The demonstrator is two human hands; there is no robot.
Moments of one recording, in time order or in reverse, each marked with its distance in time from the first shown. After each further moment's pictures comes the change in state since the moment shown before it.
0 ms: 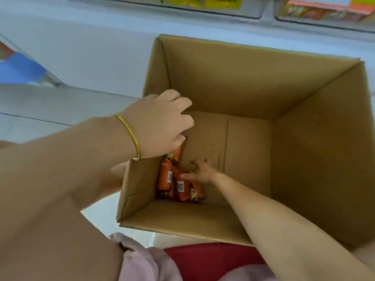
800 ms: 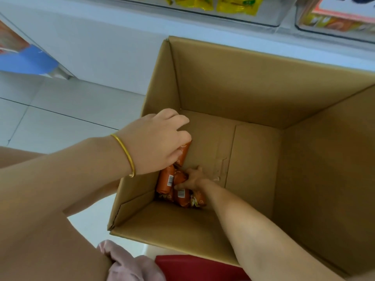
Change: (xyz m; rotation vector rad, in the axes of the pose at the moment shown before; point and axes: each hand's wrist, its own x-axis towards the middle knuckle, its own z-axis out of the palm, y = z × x) left_hand -0.004 -0.001 0.024 -0.152 0.007 -0.033; right_hand 0.048 -0.004 0.028 -0.050 -0.093 -0.027
